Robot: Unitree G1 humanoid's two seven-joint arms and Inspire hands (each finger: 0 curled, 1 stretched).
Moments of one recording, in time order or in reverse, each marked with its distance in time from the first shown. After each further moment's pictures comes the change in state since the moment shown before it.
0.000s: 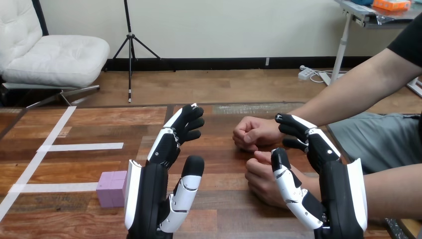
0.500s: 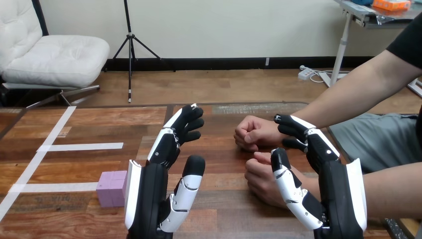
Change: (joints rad) left arm 0.000 0.000 0.001 0.000 0.000 0.005 0.000; right arm 0.000 0.000 -0.001 0.000 0.000 0.000 0.005
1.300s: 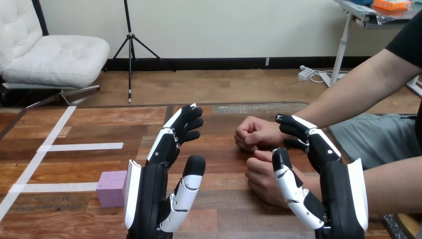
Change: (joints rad) left arm 0.000 0.000 0.001 0.000 -0.001 0.001 0.000; right arm 0.000 0.000 -0.006 0.000 -0.001 0.000 0.000
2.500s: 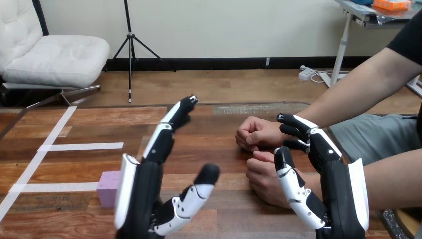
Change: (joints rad) left arm 0.009 0.044 0.051 -0.077 0.009 -0.049 -0.068; right arm 0.000 0.000 -0.003 0.000 0.001 0.000 0.000
